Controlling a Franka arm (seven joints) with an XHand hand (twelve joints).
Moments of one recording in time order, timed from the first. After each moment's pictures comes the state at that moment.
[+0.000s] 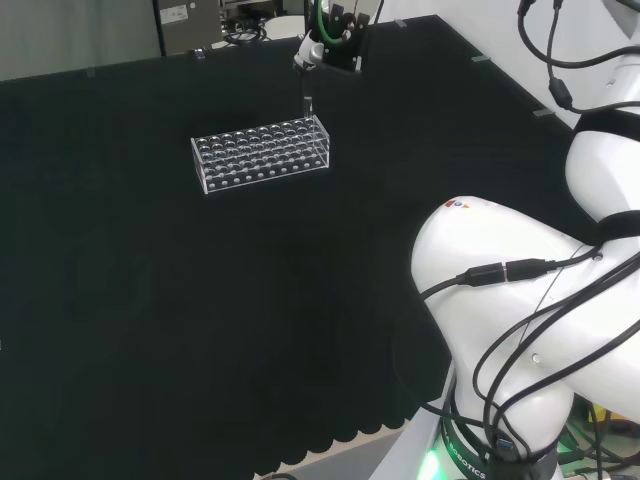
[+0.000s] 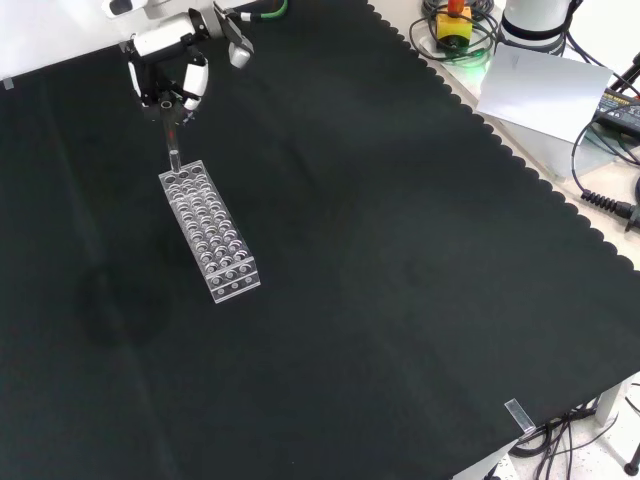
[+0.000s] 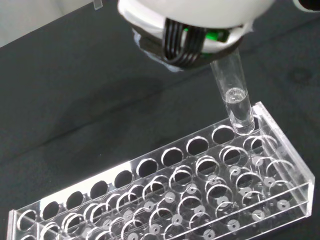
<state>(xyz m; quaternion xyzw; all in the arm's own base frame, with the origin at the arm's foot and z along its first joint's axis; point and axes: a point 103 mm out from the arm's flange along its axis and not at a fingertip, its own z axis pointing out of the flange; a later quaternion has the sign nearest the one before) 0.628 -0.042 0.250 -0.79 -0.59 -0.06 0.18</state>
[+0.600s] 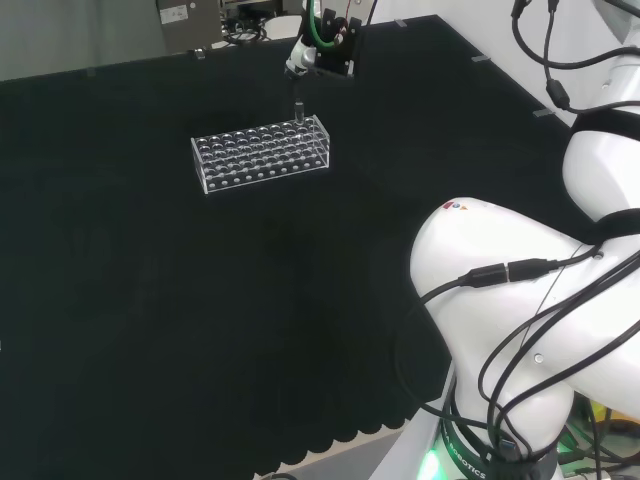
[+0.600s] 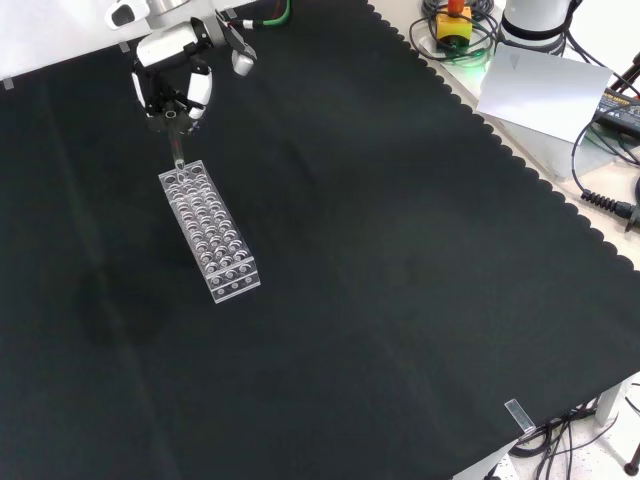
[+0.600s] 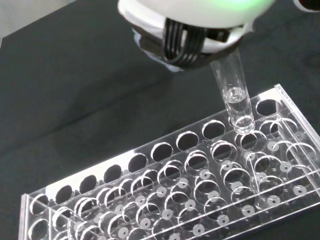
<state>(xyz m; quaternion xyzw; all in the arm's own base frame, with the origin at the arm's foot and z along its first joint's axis) 0.628 -0.030 0.243 -0.78 -0.59 -0.05 0.19</state>
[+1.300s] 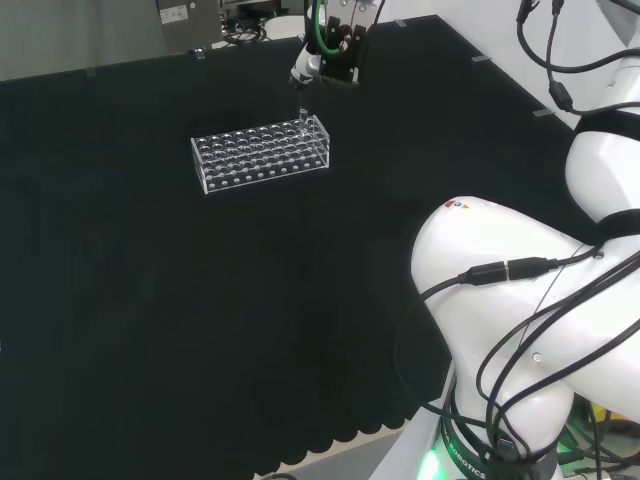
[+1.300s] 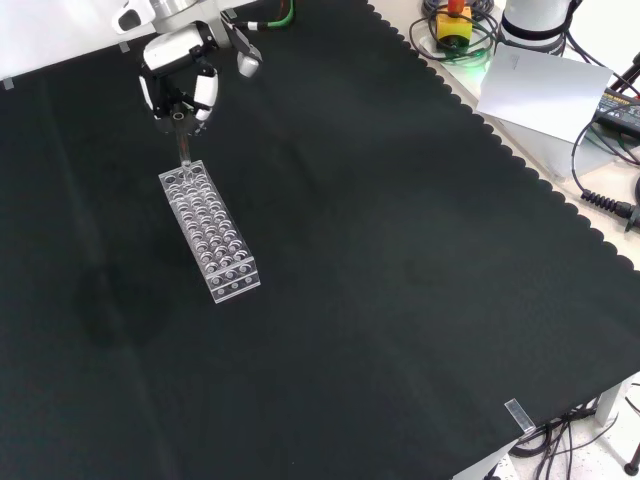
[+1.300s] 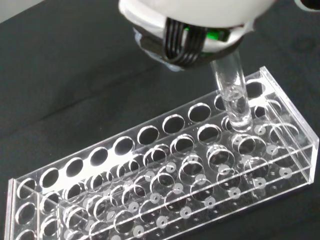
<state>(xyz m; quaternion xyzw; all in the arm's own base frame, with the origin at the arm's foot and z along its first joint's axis) 0.618 -0.034 0.233 -0.78 -0.59 -0.04 0.20</state>
